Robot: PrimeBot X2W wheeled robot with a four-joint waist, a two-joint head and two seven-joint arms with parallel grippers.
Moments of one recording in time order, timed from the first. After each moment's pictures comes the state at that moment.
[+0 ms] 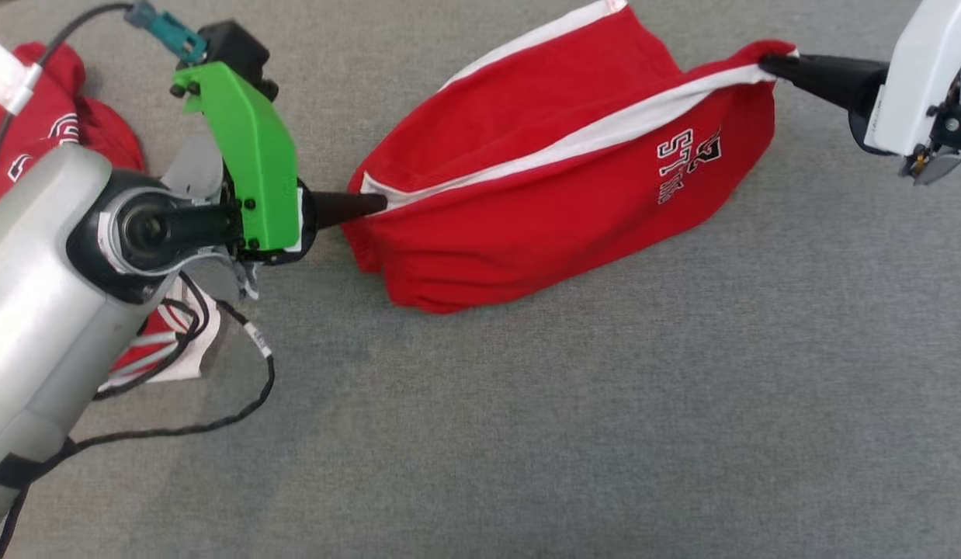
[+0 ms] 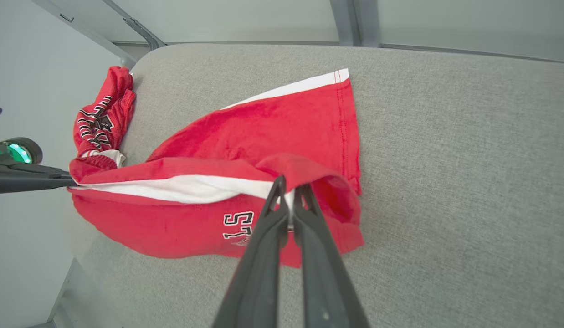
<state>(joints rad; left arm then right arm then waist) -1.05 0.58 -0.88 0.20 -1.57 0.11 0.87 -1.25 -0.85 1.10 0.30 1.58 0.13 0.43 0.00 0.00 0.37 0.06</state>
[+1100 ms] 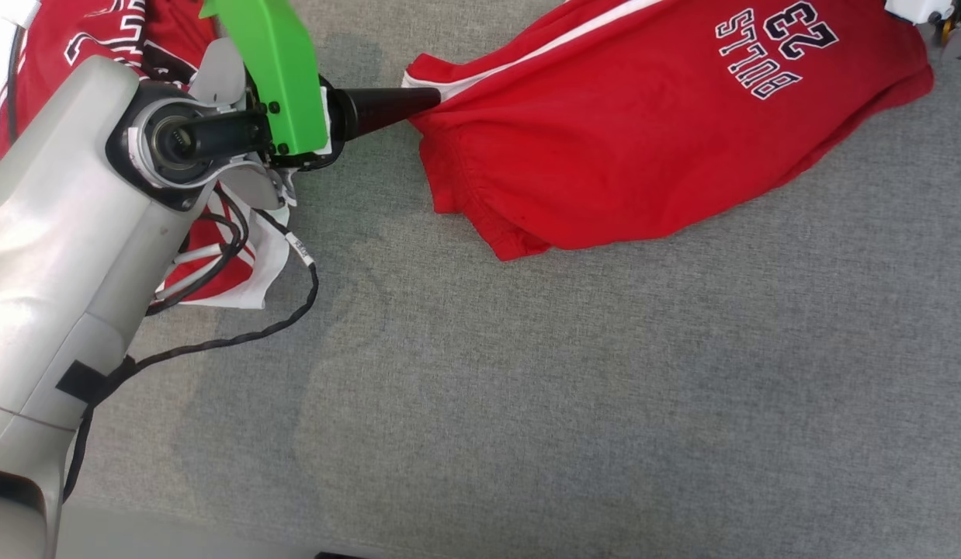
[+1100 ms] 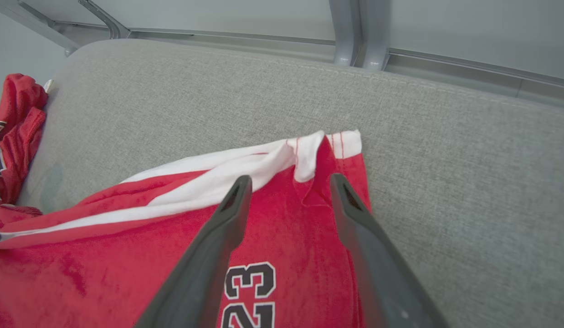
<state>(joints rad) -1.19 0.38 -0.84 0.51 -1.56 -0.05 0.79 -1.48 -0.69 1.16 0.66 1.43 0.13 0.37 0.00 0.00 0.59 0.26</state>
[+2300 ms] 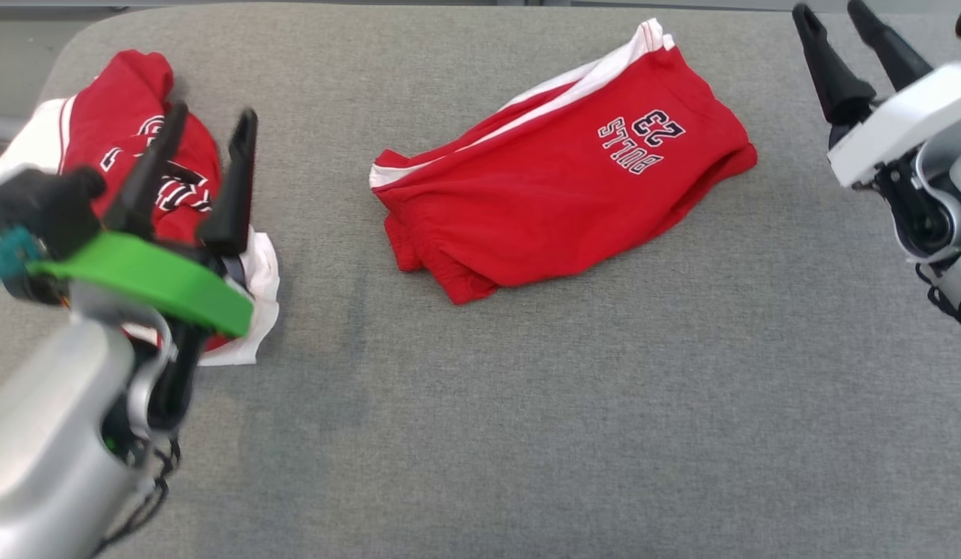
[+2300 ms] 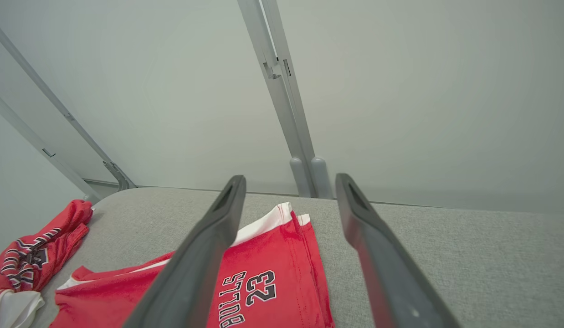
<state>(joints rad) -0.68 0.64 -0.73 0.07 -1.05 0.17 -0.21 -1.04 -0.62 0.89 0.63 1.22 0.13 -0.26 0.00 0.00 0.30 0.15</state>
